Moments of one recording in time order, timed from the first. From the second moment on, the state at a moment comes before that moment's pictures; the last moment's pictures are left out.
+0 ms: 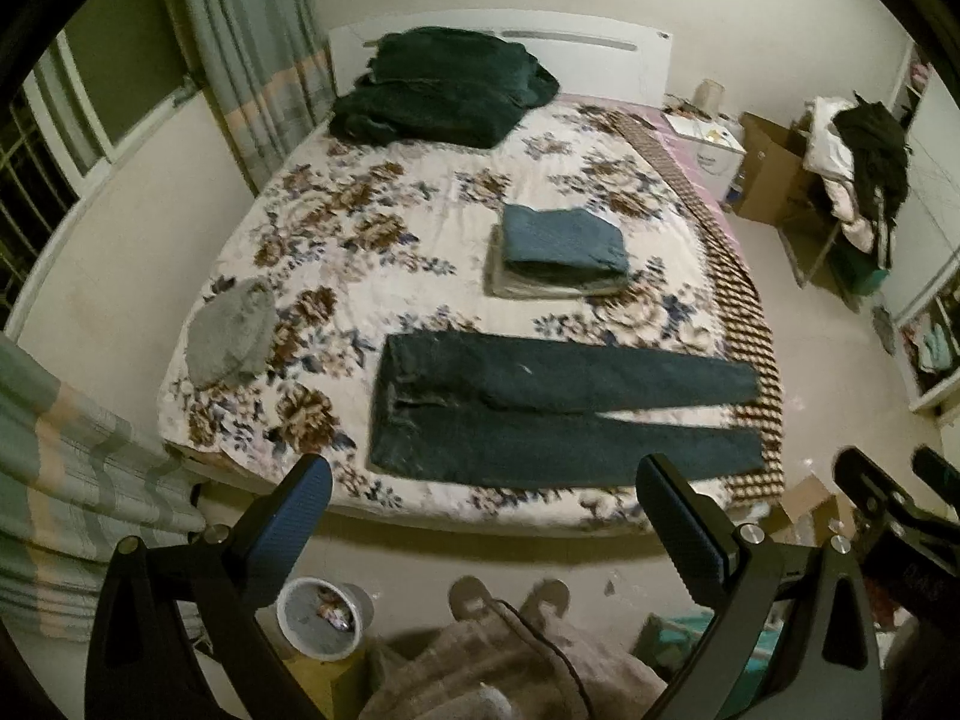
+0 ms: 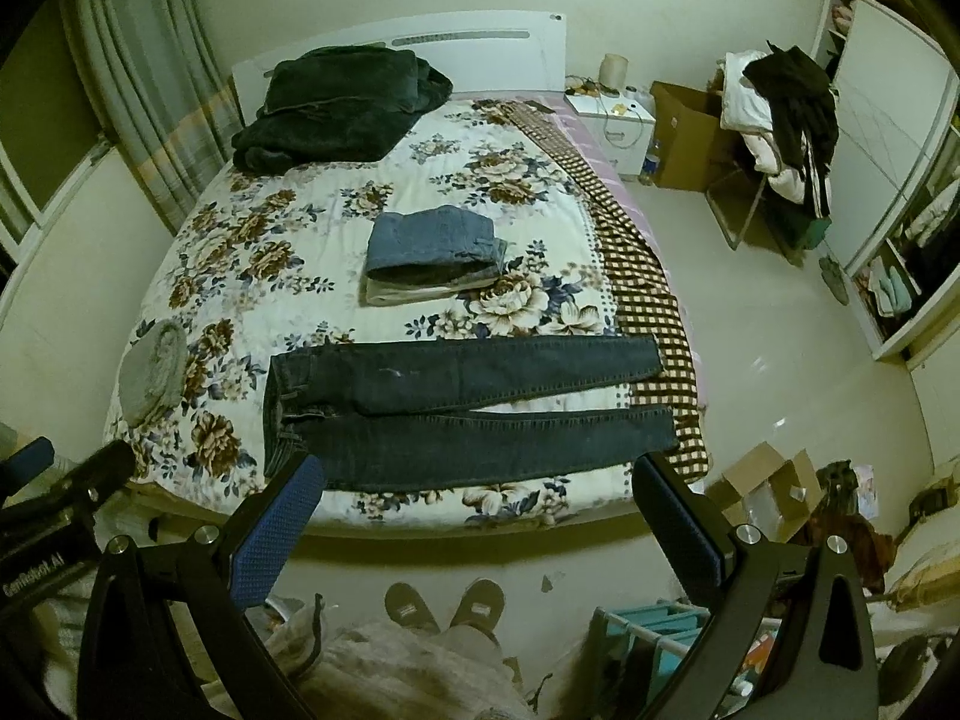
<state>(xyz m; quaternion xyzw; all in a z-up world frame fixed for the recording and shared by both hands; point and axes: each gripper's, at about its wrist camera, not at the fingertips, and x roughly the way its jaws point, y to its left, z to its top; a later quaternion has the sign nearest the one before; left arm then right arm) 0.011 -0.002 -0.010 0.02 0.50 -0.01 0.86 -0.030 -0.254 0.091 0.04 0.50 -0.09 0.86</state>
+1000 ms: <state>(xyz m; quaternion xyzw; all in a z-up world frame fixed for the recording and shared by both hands) 0.391 0.082 -0.394 -0.19 0.69 0.27 0.64 0.333 -0.549 -0.354 0.28 0.61 -0.31 0.67</state>
